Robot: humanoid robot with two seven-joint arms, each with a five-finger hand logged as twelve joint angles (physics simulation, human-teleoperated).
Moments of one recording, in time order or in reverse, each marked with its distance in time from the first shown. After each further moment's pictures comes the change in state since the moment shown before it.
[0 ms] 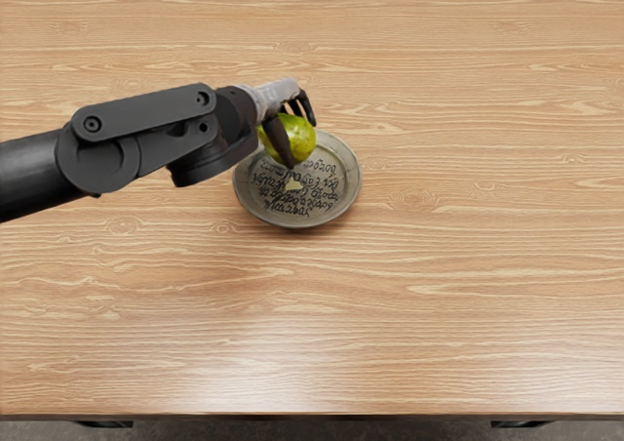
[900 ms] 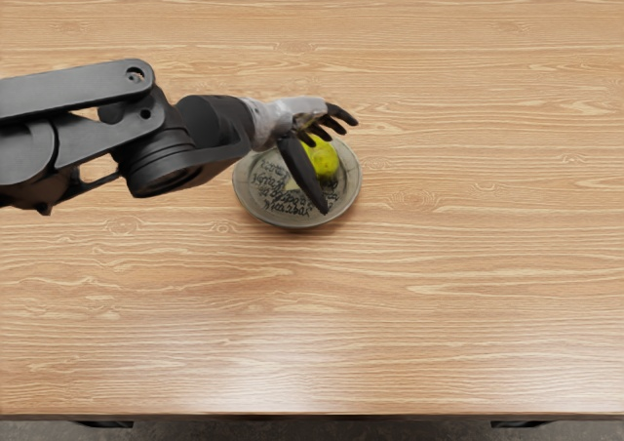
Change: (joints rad) left arm -0.012 0.193 -0.096 -0.378 -0.349 0.015 0.000; right arm 0.000 0.000 0.000 0.000 0.001 -0.001 0.000
